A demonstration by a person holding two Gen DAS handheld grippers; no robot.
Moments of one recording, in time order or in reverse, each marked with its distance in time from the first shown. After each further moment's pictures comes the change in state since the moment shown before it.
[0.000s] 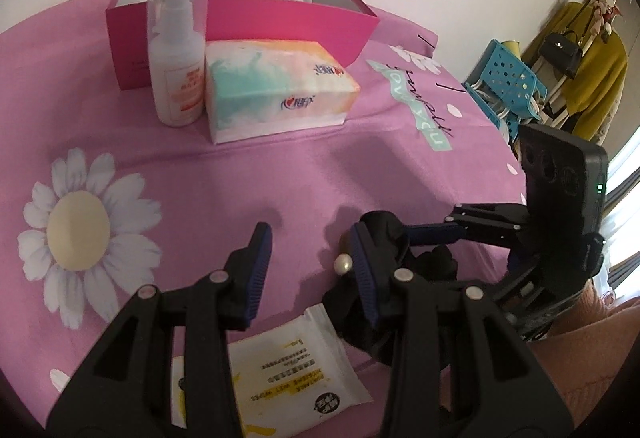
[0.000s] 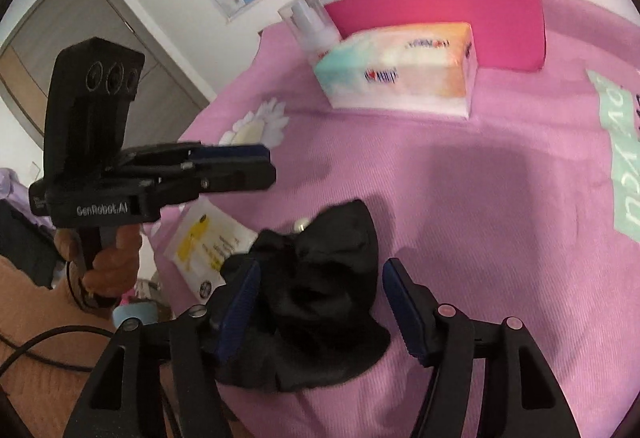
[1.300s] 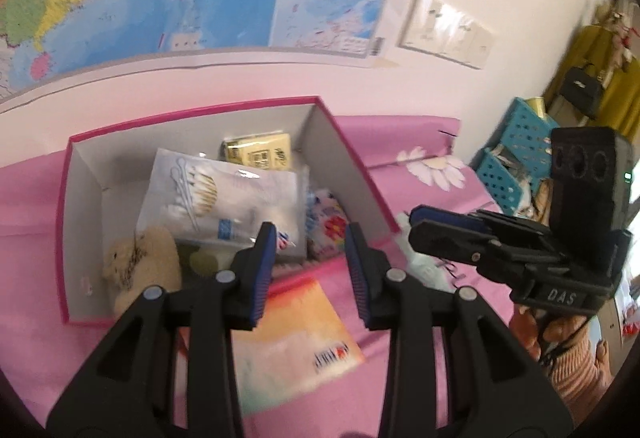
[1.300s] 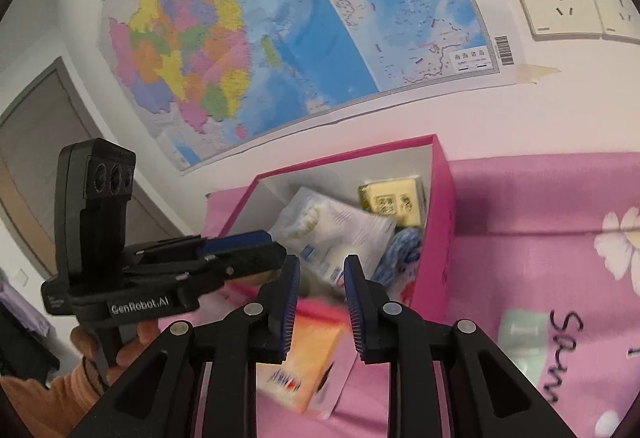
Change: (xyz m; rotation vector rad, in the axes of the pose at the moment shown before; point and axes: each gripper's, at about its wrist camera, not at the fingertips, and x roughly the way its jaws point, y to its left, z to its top) left arm 0.033 -0.027 0.206 0.088 -0.133 0.051; right arm -0.080 -0.105 0.172 0.122 -0.366 -0.045
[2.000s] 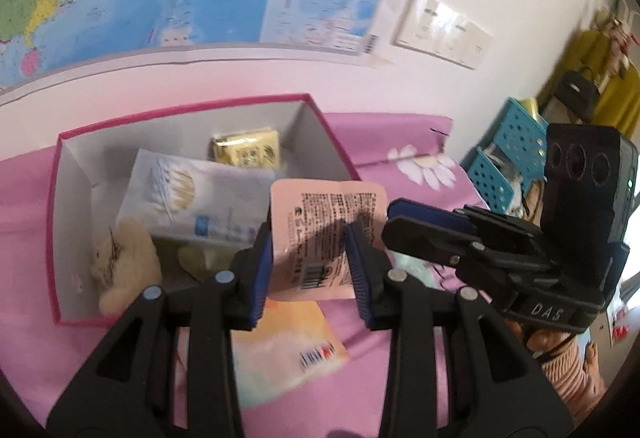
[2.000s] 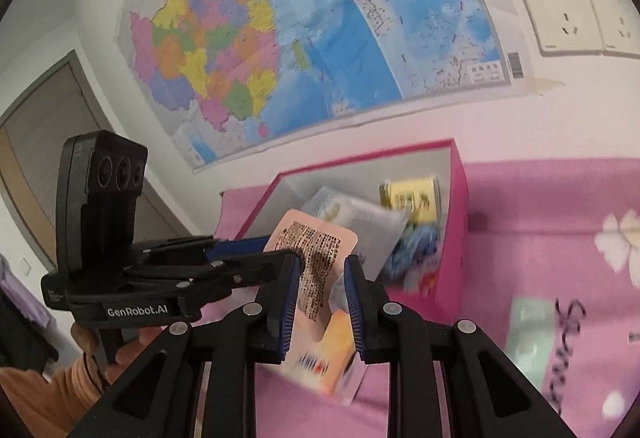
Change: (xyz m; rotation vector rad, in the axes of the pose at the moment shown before) left arm 0.016 0.004 0.016 -0.041 0.042 -0.009; right arm -0.002 0.018 0.000 -0.033 -0.022 -0.001
